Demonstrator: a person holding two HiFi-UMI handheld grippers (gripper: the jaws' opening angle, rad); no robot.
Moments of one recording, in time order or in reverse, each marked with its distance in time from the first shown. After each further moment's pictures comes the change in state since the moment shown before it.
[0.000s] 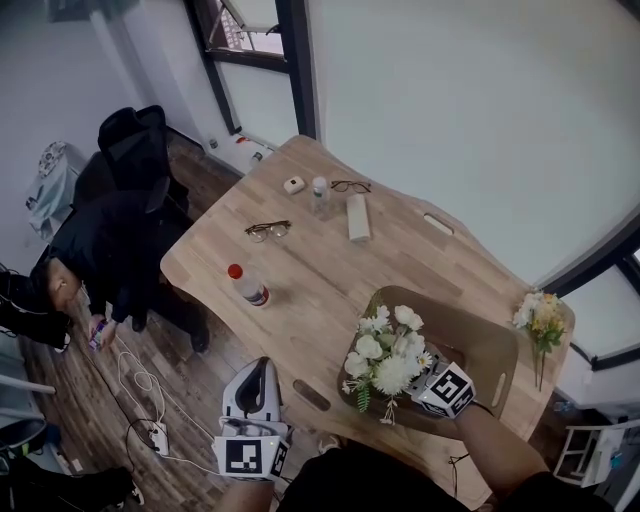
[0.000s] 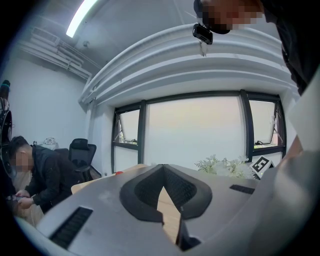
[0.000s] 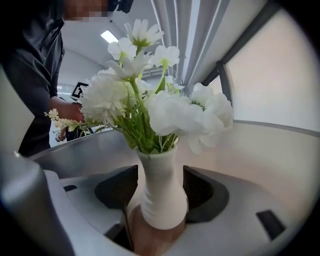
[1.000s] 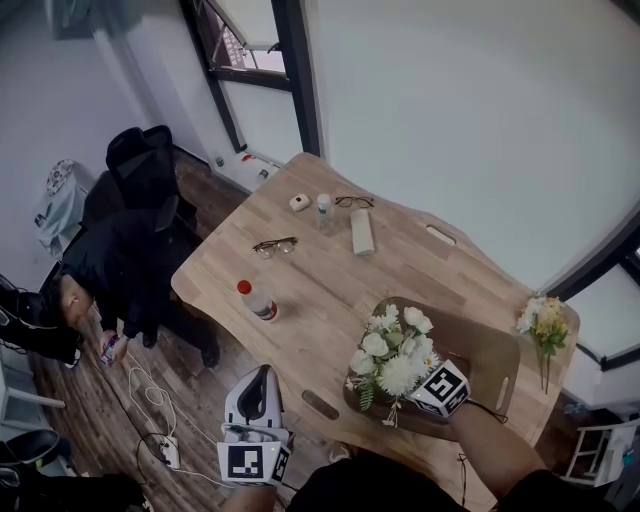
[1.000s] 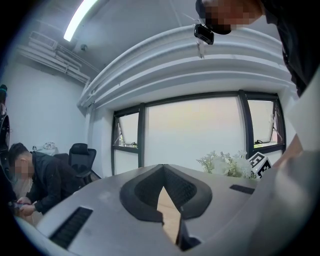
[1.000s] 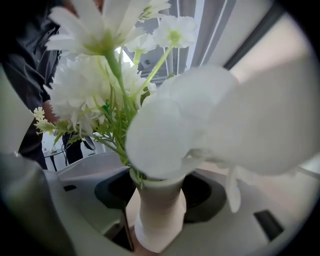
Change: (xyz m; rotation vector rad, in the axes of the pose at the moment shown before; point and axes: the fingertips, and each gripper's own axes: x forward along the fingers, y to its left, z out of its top) left arm -0.004 0.009 0.019 0.028 -0.023 -0.002; right arm 0.019 -0.005 0.051 -0.015 -0.089 -0.035
